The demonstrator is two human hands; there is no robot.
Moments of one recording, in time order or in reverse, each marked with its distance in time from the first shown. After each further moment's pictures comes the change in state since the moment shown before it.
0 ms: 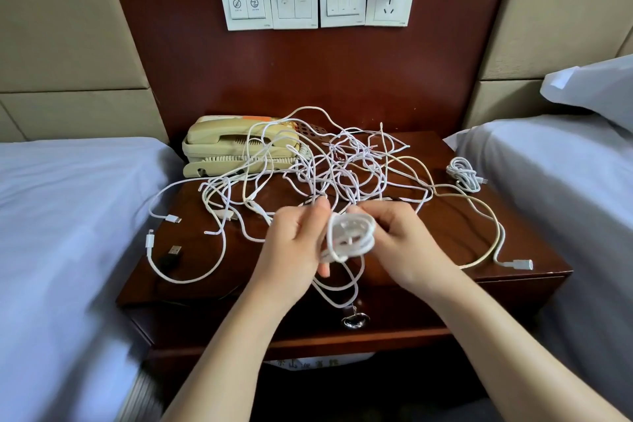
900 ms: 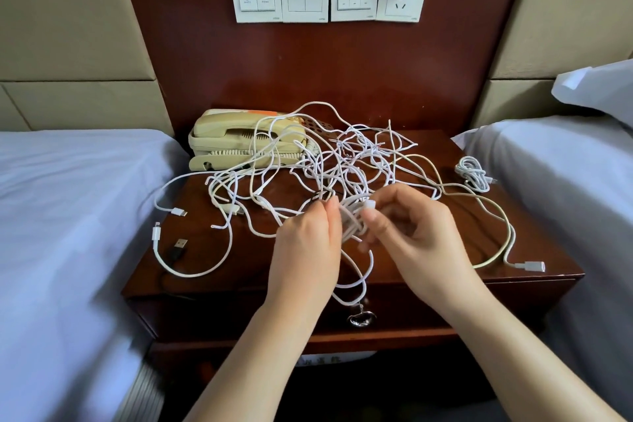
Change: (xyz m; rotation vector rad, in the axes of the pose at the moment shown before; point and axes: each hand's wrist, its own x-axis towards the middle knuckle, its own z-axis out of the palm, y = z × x) left_hand 0.007 -0.027 0.008 0.714 0.288 0.430; right_hand -0.014 -0.019 0.001 -0.058 0.214 -0.003
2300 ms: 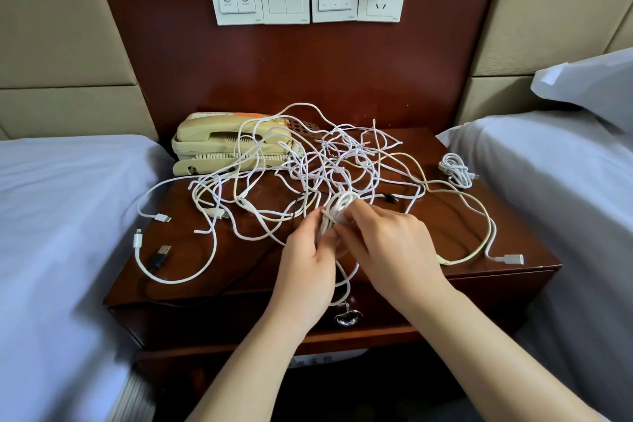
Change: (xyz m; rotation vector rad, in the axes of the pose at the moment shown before) left_hand -0.014 0.014 0.009 -0.743 -0.326 -0.561; right_hand 0.005 0.030 0.011 -0.814 0.129 -0.371
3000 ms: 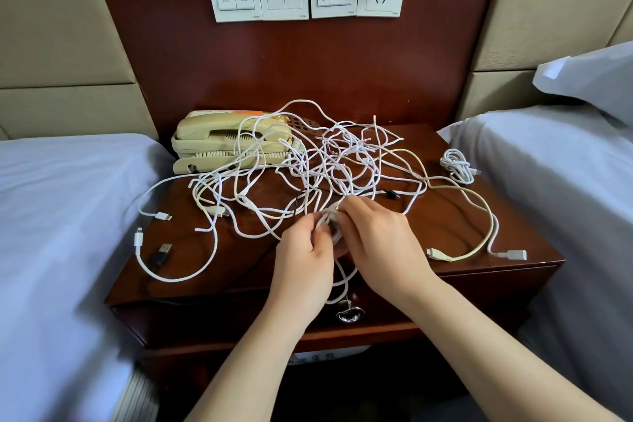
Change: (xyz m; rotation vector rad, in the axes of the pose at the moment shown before) left_hand 0.001 -0.002 -0.003 0.058 0.064 -0.048; right_hand 0.003 -0.002 0.009 0.216 -0.090 0.076
